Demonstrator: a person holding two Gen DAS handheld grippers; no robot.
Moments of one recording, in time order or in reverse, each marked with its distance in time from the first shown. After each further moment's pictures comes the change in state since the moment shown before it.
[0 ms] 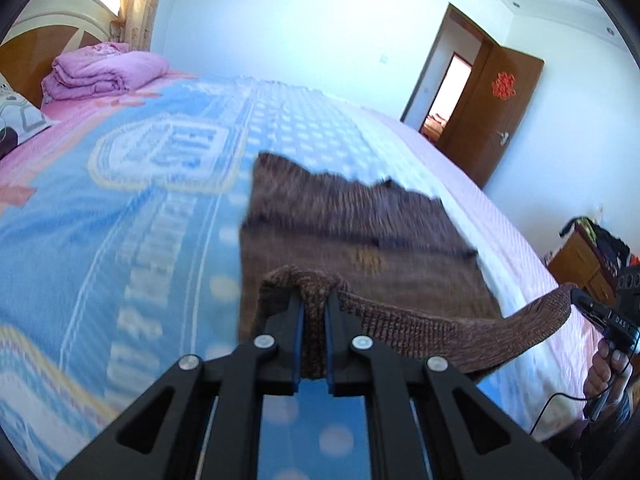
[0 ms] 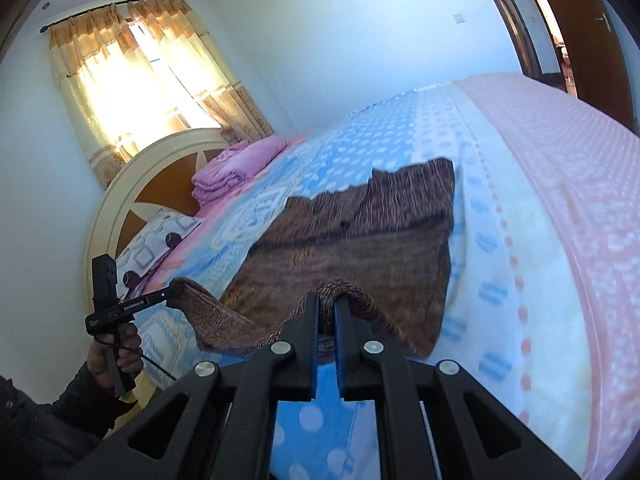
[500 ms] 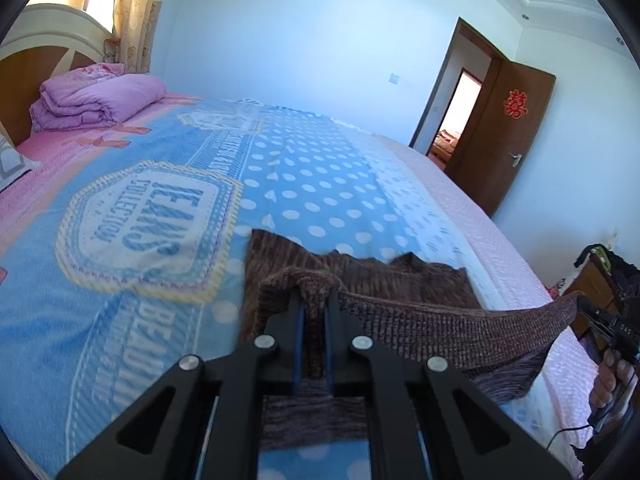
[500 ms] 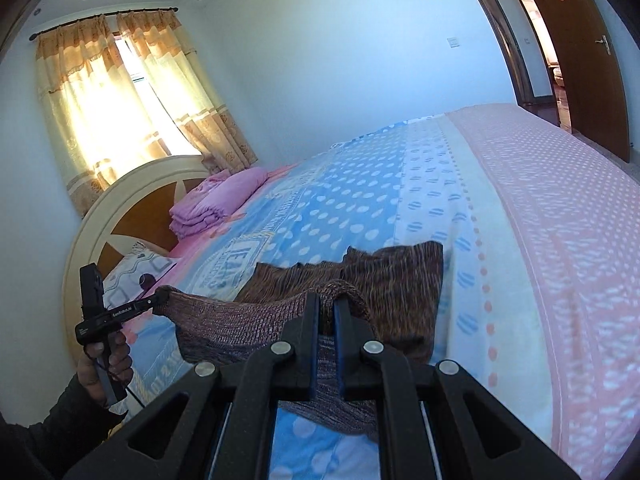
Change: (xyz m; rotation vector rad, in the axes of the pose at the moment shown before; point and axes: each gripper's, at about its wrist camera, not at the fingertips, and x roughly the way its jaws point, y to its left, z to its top) left arm 0.075 0.000 0.106 -0.005 -0.055 0.038; right arm 0.063 -0.035 0.119 -0.008 -0.062 -0.063
